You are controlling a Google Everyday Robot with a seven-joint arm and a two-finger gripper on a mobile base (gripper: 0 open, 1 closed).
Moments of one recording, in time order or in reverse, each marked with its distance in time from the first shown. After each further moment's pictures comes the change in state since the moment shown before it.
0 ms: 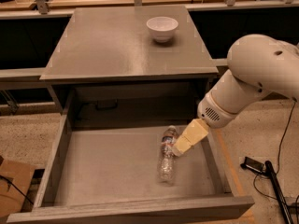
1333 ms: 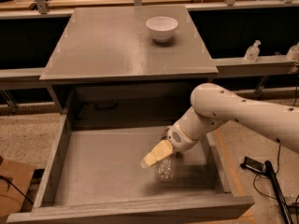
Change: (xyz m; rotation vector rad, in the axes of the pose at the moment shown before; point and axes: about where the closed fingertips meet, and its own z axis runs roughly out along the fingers) arm -0.017 0.023 0.153 -0.244 0.014 0.210
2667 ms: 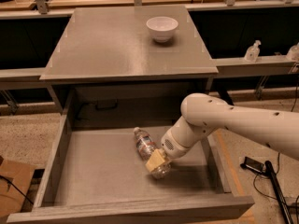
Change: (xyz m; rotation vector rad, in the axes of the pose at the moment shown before) arm 0.002 0.003 0.031 0.035 0.012 0.022
